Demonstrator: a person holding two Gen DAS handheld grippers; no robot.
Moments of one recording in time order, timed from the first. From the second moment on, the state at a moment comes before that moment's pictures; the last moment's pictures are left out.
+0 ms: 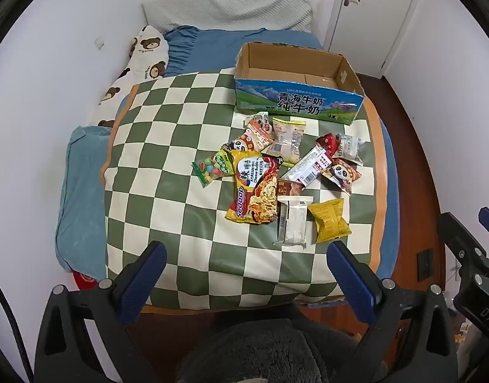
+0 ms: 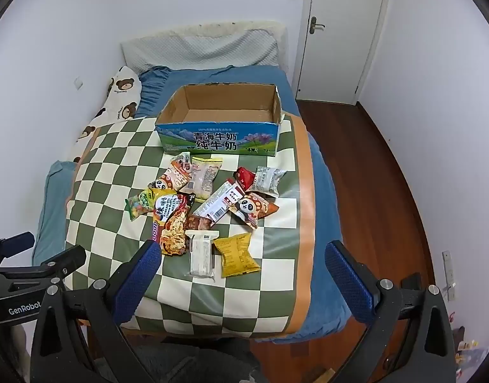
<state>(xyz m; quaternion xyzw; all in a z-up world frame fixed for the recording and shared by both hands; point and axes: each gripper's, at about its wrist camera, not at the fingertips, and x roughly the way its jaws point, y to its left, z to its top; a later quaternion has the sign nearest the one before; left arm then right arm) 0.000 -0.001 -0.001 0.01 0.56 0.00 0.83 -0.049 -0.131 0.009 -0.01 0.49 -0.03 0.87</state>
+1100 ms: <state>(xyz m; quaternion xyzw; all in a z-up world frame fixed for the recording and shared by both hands) 0.000 -0.004 0.002 0.00 0.57 -0.01 0.82 -0.053 -0.130 0.002 -0.01 0.50 -0.03 0.86</state>
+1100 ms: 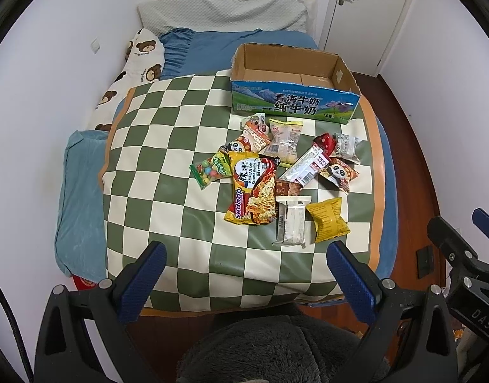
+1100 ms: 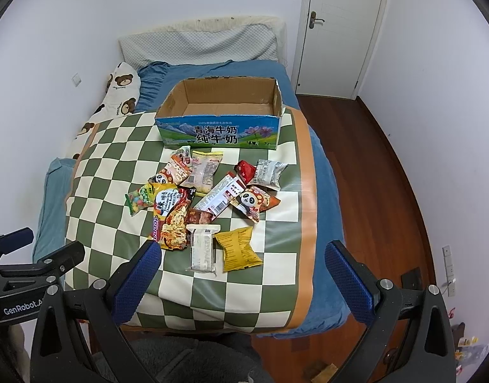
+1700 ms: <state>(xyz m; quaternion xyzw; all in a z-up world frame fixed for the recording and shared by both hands) 0.002 -0.004 0.010 0.00 0.56 -0.01 0.83 -0.052 -0.129 0.003 -0.01 0.50 -0.03 0.86</state>
